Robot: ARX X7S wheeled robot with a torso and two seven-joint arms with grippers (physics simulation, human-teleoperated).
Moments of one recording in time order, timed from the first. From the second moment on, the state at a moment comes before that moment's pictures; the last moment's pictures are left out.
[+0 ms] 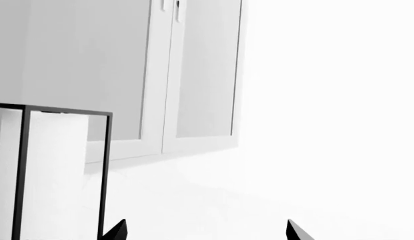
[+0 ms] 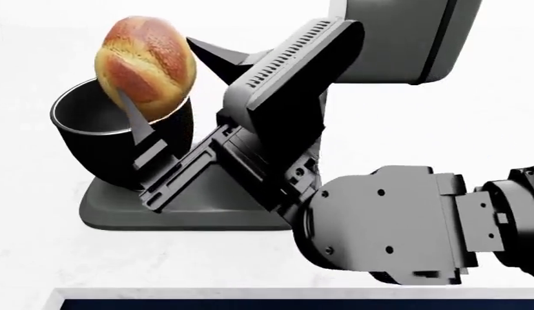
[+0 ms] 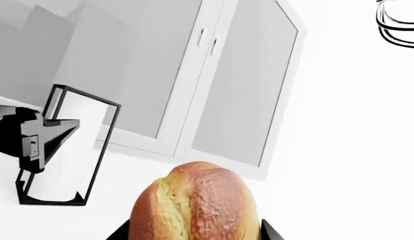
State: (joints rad) left arm -0.57 -0.87 -0.70 0.78 -1.38 -1.16 -0.89; right arm 1.78 0.46 -1.92 -0.35 1.11 -0.46 0.76
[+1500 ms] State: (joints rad) left arm -0.55 -0.87 -0.70 0.78 -1.36 -1.12 -0.86; right arm 1.64 0.16 -1.78 0.22 1.38 -0.43 0.39
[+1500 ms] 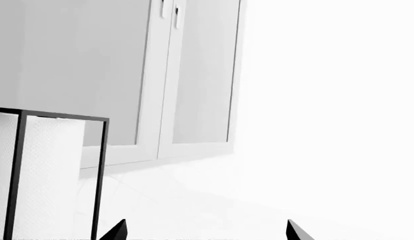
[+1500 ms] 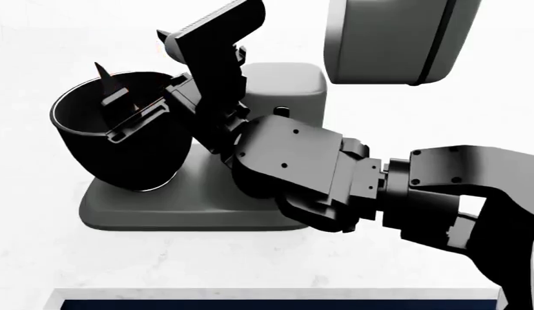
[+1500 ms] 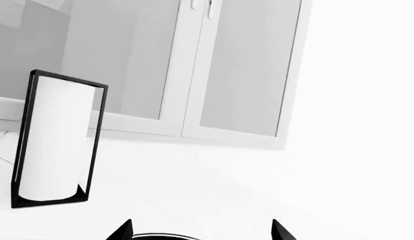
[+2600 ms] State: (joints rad) left arm -0.53 -0.88 -0.74 0.83 -1.44 -1.10 -0.89; right arm 1.84 0.79 -1.81 -0.79 0.96 -0.22 1.11
